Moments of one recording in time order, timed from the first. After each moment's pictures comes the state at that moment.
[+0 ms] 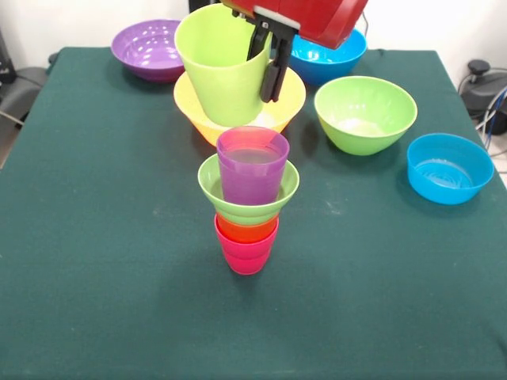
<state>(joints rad) -0.19 -0.51 0.09 0.82 -0.28 1.26 2.12</state>
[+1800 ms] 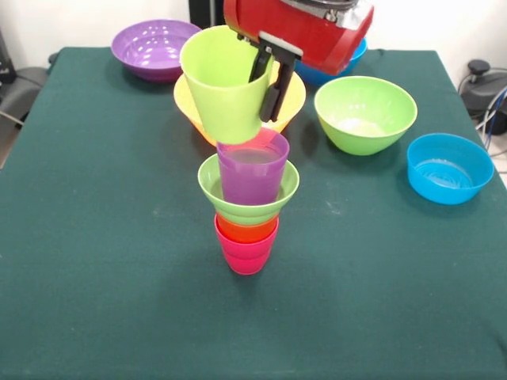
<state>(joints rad) -0.13 -0.45 -0.03 0.82 -0.22 1.18 2.12</state>
